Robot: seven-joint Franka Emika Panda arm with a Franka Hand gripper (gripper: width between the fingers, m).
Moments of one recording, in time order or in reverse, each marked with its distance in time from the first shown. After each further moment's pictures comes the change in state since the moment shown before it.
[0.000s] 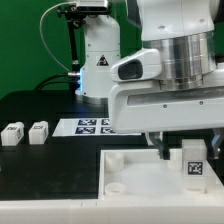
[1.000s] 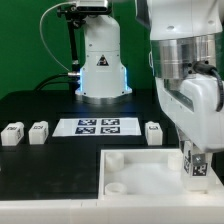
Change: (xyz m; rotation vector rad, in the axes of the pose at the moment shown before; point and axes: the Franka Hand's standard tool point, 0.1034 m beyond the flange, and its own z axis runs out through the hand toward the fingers) arm -0.006 -0.004 0.002 -0.020 0.031 1.117
